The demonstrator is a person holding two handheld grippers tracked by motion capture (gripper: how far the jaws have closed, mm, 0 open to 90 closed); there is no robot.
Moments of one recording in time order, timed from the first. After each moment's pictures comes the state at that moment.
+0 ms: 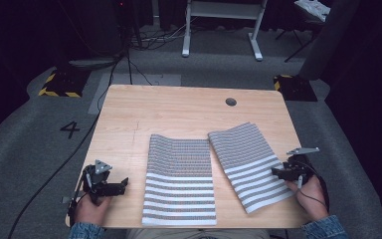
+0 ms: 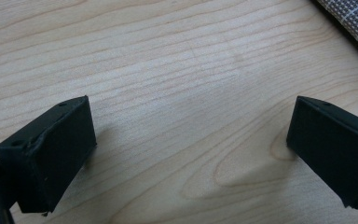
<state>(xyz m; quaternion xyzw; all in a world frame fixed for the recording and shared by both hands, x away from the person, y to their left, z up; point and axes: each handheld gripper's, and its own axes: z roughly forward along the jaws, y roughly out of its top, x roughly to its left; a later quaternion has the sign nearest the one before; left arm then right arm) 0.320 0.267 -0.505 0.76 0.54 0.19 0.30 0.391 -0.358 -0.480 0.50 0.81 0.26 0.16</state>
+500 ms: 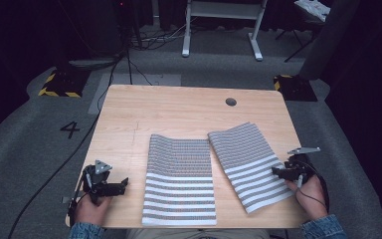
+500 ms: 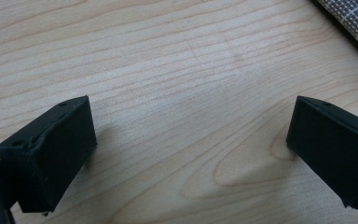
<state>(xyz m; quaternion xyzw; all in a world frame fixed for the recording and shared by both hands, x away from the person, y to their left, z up) 0.320 0.267 -0.505 0.76 0.54 0.19 0.30 0.393 -0.361 -0.481 0.52 0.80 0.26 0.16</state>
